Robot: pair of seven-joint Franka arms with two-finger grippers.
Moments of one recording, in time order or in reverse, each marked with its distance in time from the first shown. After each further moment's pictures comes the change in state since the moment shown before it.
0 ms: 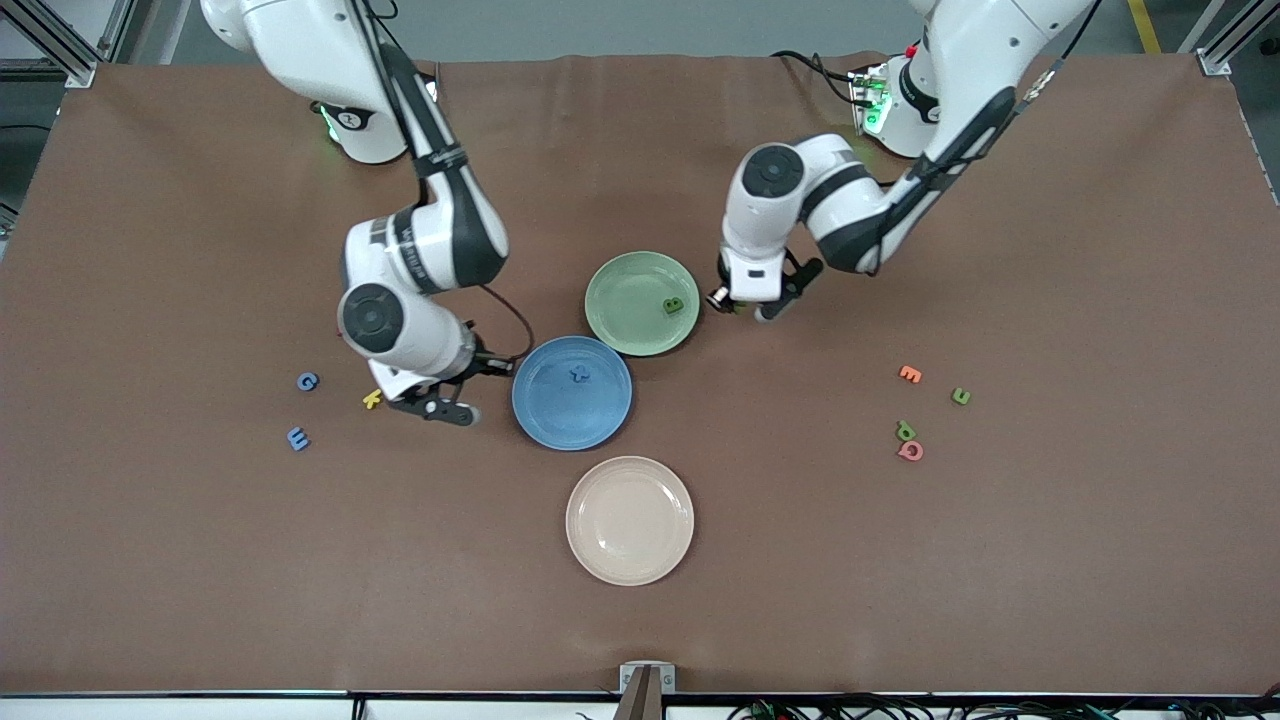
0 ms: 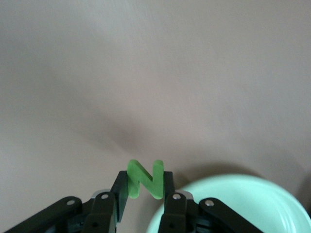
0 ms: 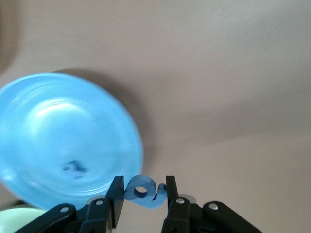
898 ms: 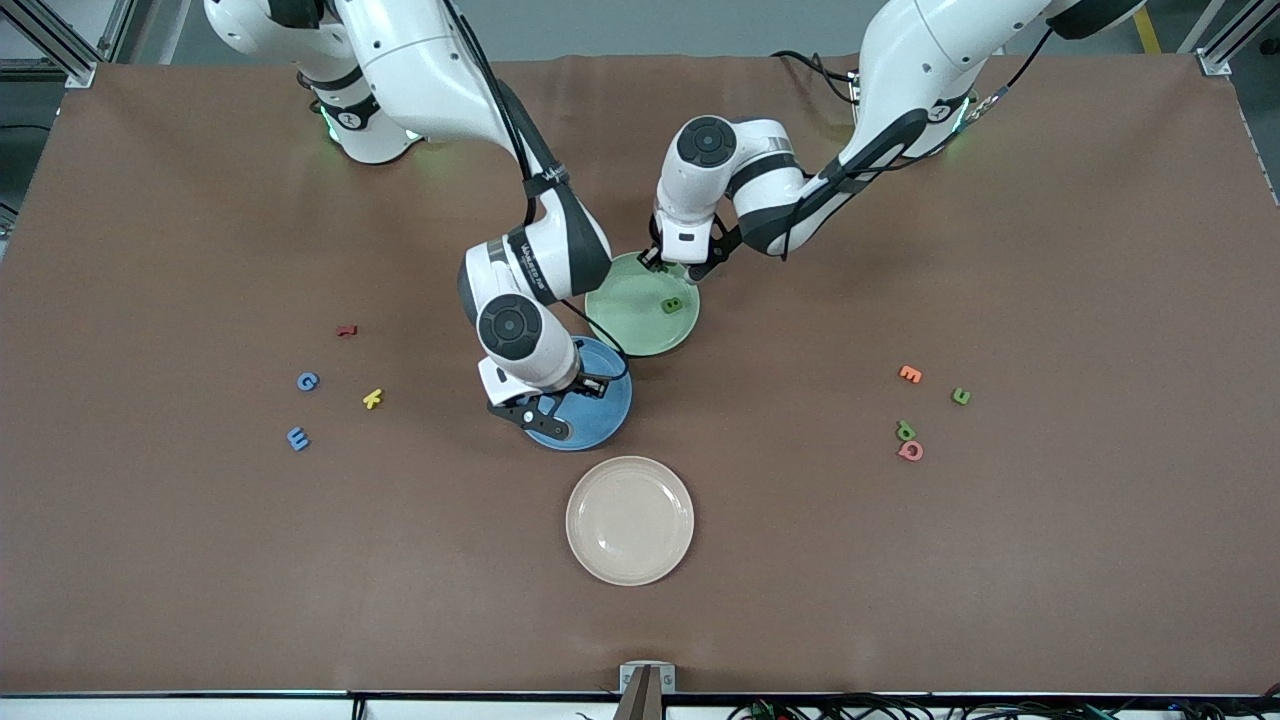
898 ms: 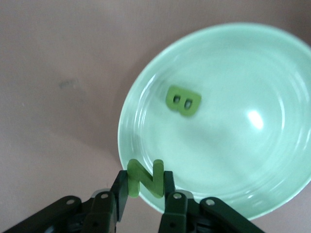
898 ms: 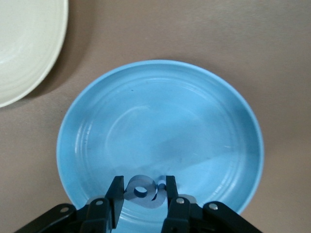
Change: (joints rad) left arm -0.166 0.144 0.002 0.041 0.000 0.112 -0.135; right arm 0.083 0.278 0.002 0.298 0.092 0.018 0.198
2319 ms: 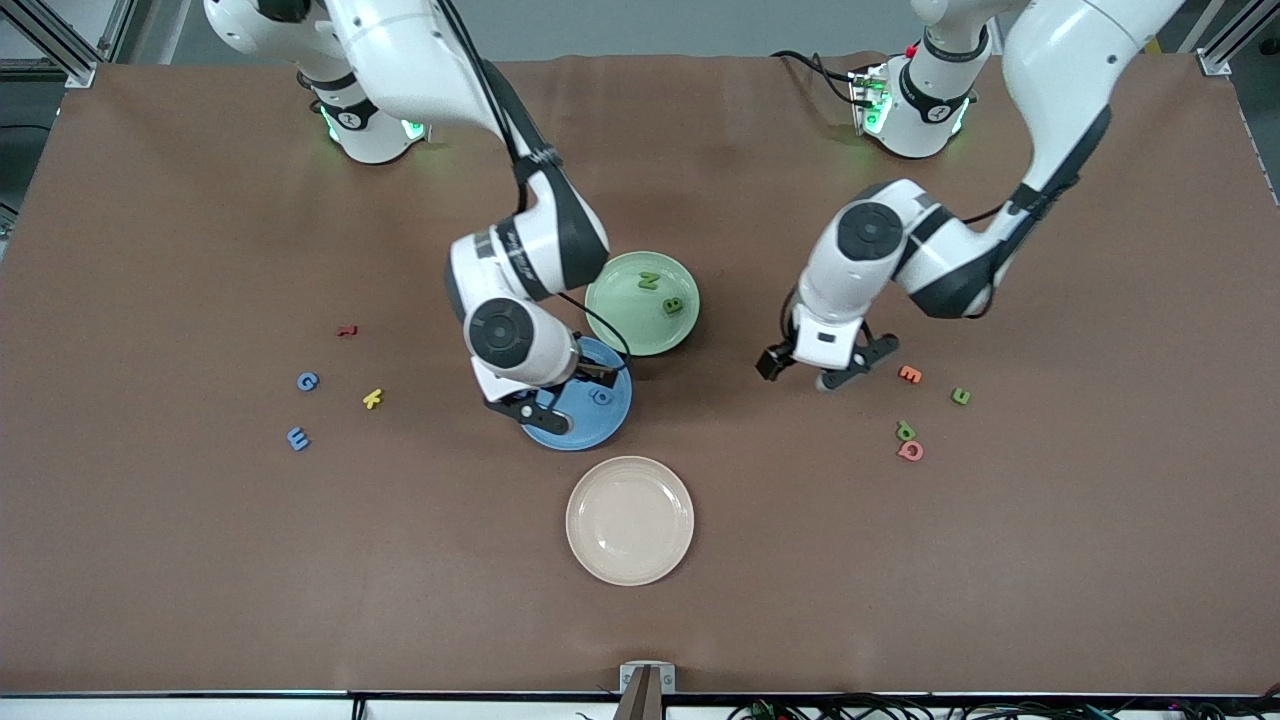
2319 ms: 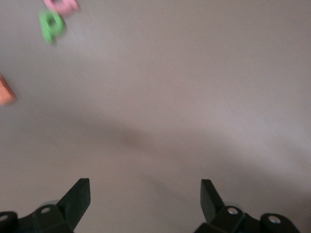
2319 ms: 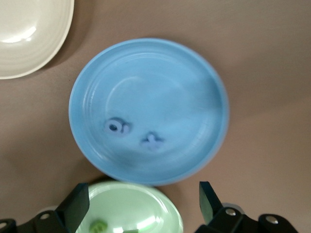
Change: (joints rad) left arm 0.461 -0.129 0.020 0.061 0.018 -0.152 0.764; right arm -0.018 -0.104 -0.067 0.065 0.024 -0.302 -0.038
